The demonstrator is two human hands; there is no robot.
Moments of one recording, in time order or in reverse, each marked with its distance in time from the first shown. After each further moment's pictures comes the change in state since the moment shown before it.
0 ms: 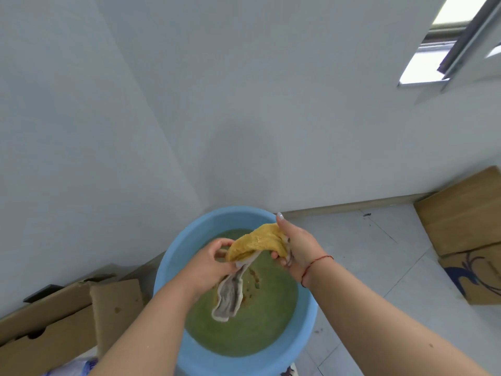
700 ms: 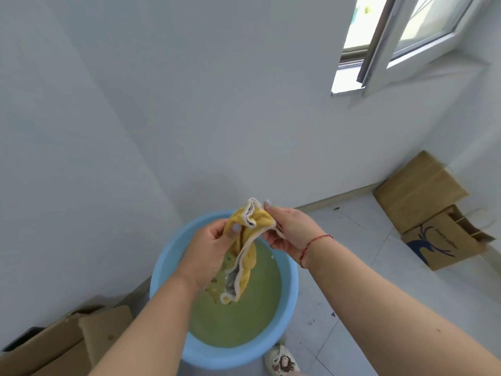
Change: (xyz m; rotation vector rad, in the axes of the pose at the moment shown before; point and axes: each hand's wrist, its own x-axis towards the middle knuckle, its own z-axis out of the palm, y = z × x) left_hand -0.072 0.050 0.024 -0.081 -0.032 0.438; right_hand -0.094 -0.013 -0.001 -0.238 -0.031 -0.284
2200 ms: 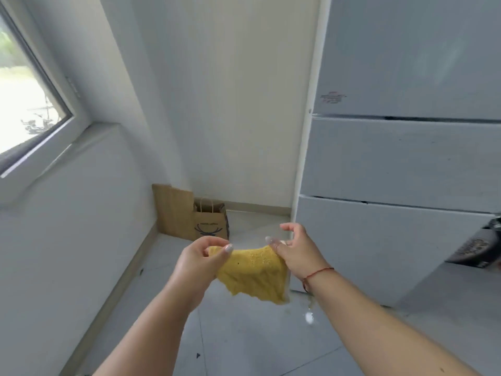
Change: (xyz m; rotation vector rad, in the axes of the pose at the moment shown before) left_hand -0.163 0.108 0.484 0.322 -0.831 0.028; right_hand -0.450 0.132 -0.339 0.013 1.257 -0.136
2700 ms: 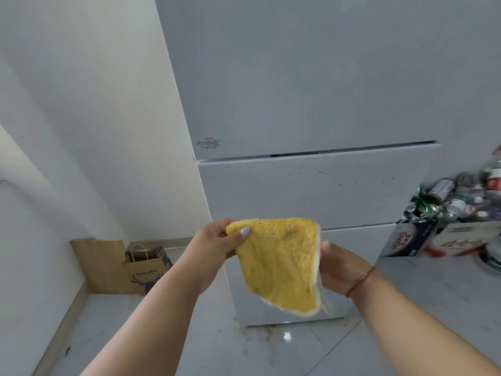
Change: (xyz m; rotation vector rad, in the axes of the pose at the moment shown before) left_hand 0.061 0.131 0.218 0.010 -0.487 0.220; right_hand 0.031 0.060 -0.259 0.725 -0.420 -0.186
